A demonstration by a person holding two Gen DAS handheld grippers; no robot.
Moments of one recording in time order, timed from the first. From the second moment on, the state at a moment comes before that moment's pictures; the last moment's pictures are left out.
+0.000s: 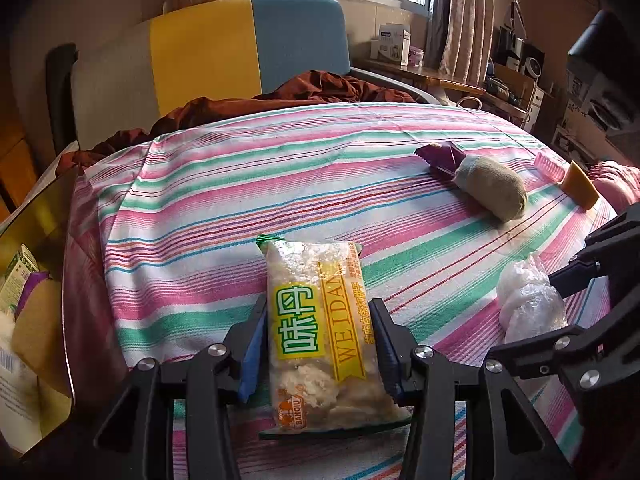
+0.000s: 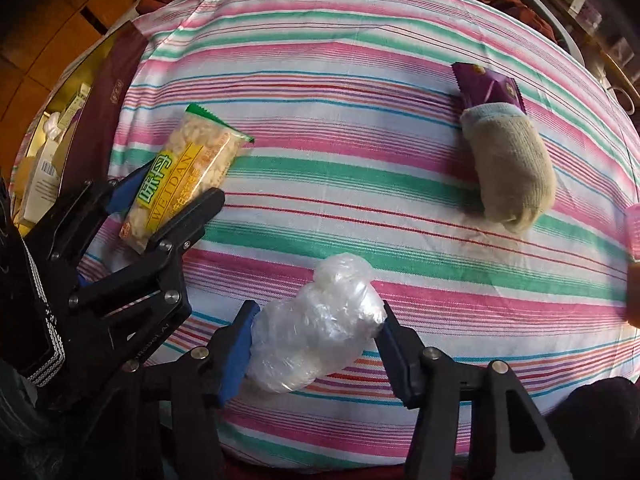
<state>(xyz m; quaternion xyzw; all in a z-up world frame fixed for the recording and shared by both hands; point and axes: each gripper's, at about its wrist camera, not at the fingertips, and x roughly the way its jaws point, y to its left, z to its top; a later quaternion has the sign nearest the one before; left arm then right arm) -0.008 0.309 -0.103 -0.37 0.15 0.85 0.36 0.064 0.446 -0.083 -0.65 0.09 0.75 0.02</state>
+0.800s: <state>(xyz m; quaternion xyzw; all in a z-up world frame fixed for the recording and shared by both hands) 0.017 0.276 -0.040 -0.35 0.11 0.85 0.37 0.054 0.469 -0.077 -0.59 0.14 0.79 0.07</state>
